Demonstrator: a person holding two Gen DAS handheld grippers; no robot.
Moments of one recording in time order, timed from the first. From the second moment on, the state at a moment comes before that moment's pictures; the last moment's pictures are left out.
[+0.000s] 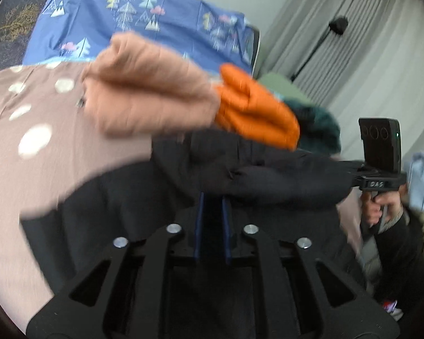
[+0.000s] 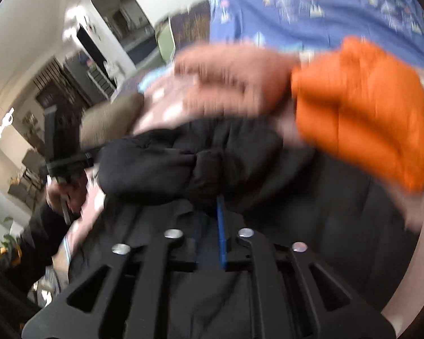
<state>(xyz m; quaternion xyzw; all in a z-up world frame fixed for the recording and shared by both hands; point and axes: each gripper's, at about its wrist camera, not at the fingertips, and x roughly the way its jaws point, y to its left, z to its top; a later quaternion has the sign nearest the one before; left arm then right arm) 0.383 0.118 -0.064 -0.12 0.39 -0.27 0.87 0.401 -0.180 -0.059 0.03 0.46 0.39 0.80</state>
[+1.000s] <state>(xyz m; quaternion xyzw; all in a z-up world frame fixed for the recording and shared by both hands) 0.352 0.056 -0.114 -0.18 0.44 -0.23 0.85 0.338 -0.153 -0.120 0.15 0.47 0.28 0.83</state>
